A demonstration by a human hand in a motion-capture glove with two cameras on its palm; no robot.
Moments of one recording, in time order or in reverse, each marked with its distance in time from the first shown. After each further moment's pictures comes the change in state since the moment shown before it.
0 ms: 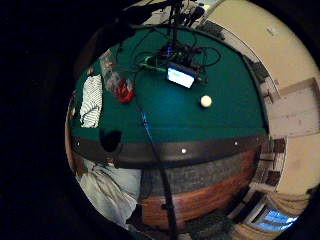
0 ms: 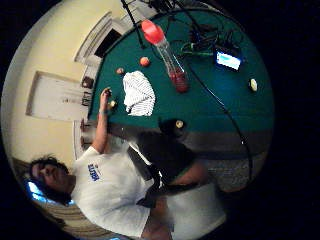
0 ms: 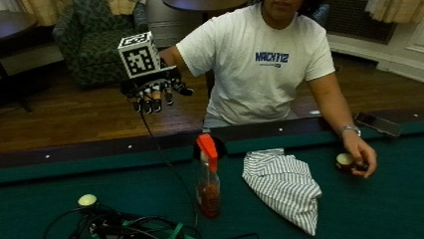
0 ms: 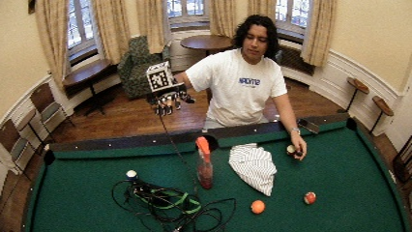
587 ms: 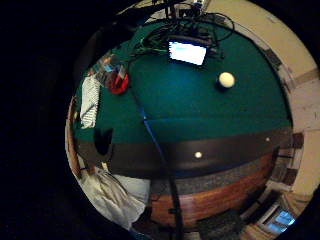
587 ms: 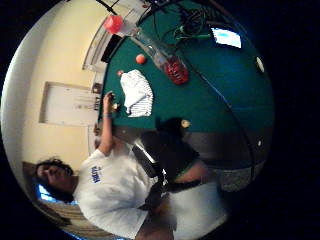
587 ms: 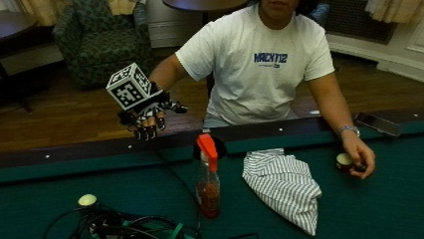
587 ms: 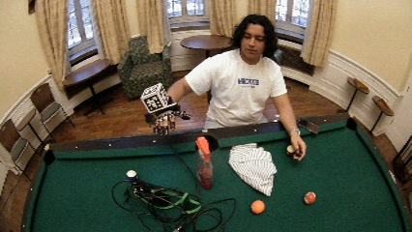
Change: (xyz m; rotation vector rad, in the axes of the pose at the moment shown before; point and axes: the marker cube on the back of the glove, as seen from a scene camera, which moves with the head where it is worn) arm 0.033 0.005 0.071 -0.032 -0.218 0.061
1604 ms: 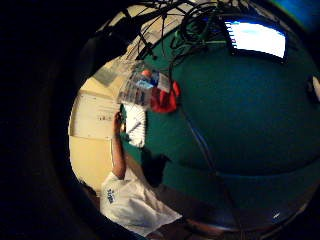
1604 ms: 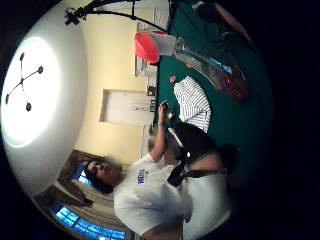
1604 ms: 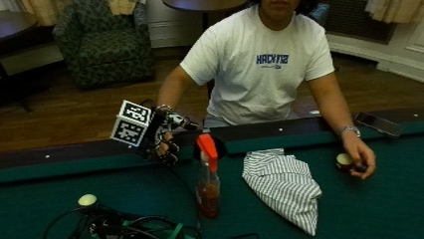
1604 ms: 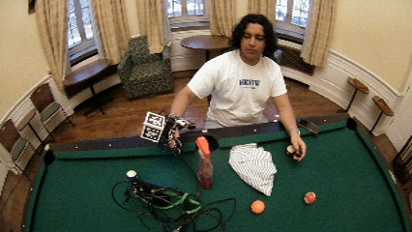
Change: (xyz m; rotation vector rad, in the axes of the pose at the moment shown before) arm -0.023 -0.074 0.055 0.035 -0.668 -0.011
